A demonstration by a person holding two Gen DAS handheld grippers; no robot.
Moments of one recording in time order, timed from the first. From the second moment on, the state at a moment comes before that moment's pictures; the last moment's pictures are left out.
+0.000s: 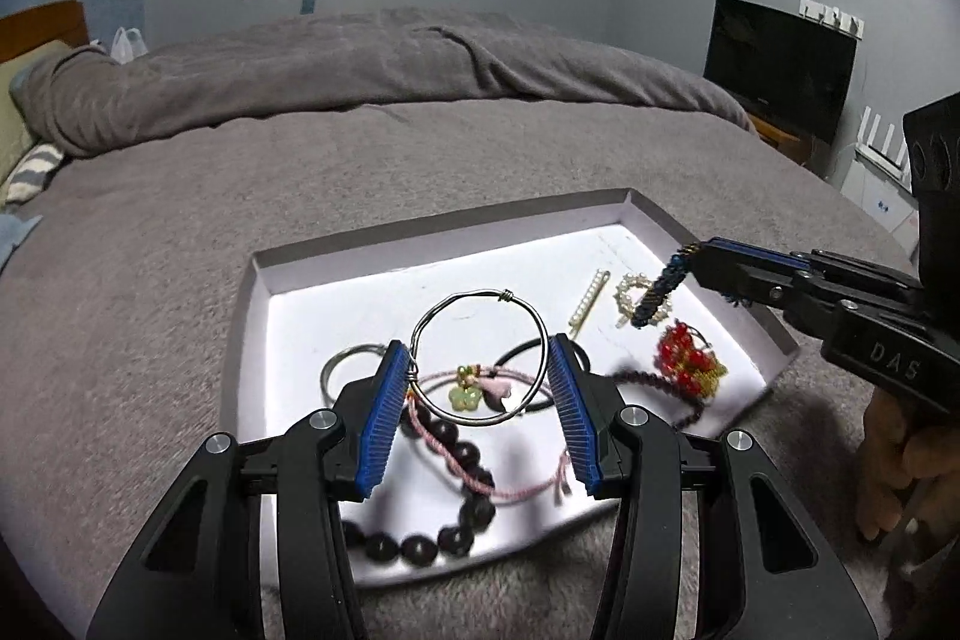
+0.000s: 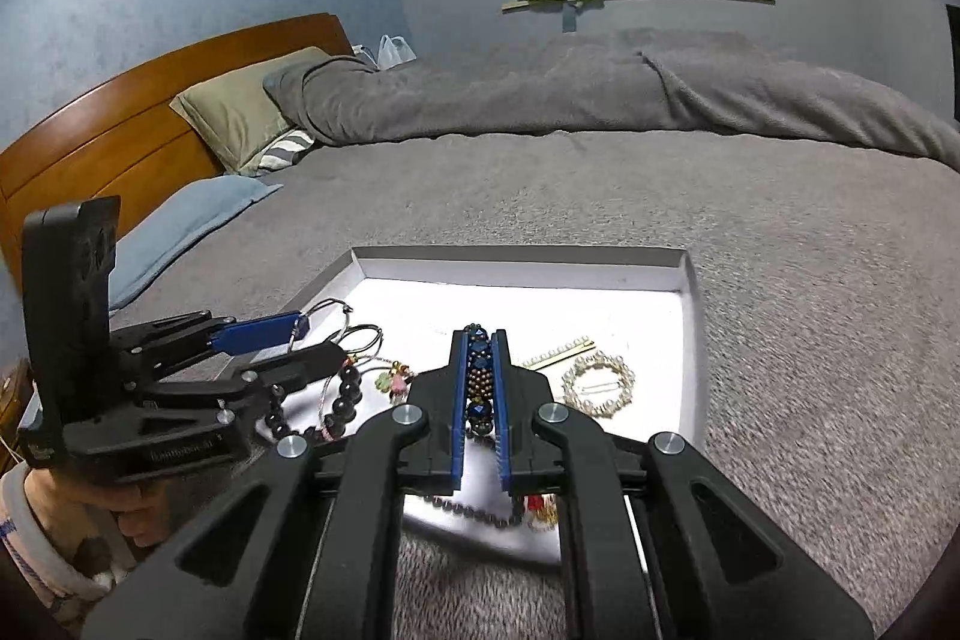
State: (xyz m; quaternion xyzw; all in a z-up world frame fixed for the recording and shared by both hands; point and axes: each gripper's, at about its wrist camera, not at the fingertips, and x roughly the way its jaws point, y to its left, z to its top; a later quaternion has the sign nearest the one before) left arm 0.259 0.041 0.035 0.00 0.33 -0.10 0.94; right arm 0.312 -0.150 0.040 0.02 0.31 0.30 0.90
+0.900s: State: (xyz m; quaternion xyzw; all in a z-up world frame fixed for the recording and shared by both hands) left arm 0.323 0.037 0.018 0.00 0.39 -0.08 0.92; right arm 0.371 -0.118 0.016 -0.01 0.37 0.27 0.89
